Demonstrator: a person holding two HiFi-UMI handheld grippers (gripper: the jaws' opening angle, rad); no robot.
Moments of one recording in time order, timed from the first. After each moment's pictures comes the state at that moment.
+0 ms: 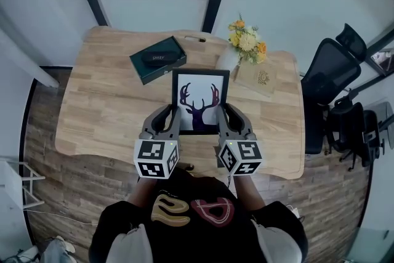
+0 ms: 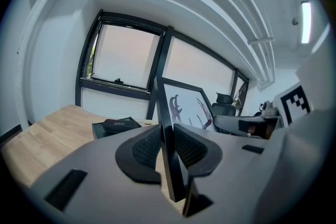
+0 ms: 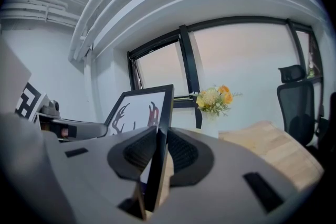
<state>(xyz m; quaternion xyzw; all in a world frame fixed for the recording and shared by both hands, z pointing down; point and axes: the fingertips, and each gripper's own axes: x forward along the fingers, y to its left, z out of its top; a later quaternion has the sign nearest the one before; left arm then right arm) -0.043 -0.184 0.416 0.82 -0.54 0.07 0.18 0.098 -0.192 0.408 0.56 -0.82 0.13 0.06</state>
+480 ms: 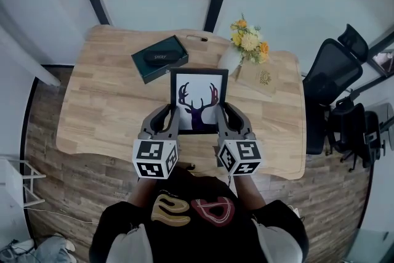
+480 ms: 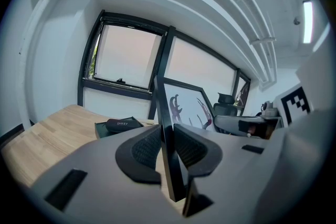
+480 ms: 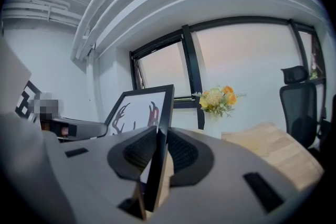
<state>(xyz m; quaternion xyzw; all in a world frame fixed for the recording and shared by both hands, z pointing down) -0.051 -0.181 0.416 0.82 -0.55 0.06 0.18 0.089 -0.192 0.407 0.55 -0.82 0.12 0.06</state>
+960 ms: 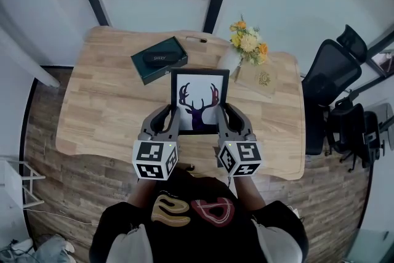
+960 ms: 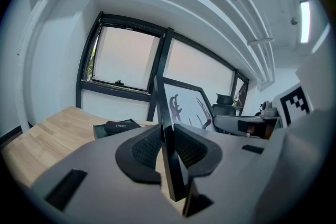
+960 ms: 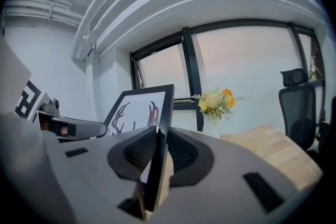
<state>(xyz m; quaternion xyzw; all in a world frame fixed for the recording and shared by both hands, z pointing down) -0.050 -0.182 0.411 0.82 -0.54 0.06 0.17 0.090 -0.192 0.403 0.56 -0.82 0.11 0.06</state>
